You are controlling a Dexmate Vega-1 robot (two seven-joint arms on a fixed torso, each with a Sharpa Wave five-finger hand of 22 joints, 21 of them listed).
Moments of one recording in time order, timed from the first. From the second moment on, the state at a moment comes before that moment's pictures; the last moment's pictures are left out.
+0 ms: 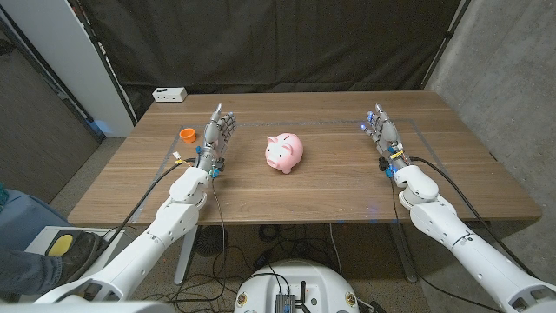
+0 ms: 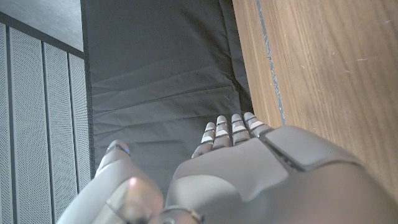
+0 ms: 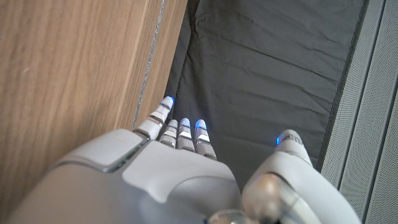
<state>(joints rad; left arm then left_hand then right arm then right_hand) 0.93 0.48 0.34 -1.36 -0.66 -0.42 -0.02 0.06 -0.05 0.29 -0.06 0.21 0.03 0.12 0.20 0.17 0.06 0.12 0.24 0.19 0.02 0.12 0.20 0.18 -0.06 0.08 0.21 0.18 -0.99 -0.55 -0.32 -1.45 0.63 0.35 -0.05 0.20 -0.02 0.21 -0.09 0.19 0.11 0.11 0.19 0.18 0.06 0.13 0.20 0.18 -0.04 0.08 0.20 0.22 0.22 -0.01 0.20 0.17</state>
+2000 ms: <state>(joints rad) 1.03 0.58 0.27 -1.46 0.05 -0.68 0.36 0.20 -0.05 0.32 -0.15 0.19 0.15 0.07 0.21 0.18 0.18 0.07 0.26 0.20 0.16 0.09 0.21 0.18 0.10 0.19 0.23 0.18 -1.07 -0.54 -0.31 -1.62 0.53 0.37 -0.19 0.22 0.00 0.22 -0.10 0.19 0.13 0.10 0.19 0.18 0.06 0.13 0.20 0.18 -0.04 0.07 0.20 0.21 0.22 -0.01 0.20 0.17</state>
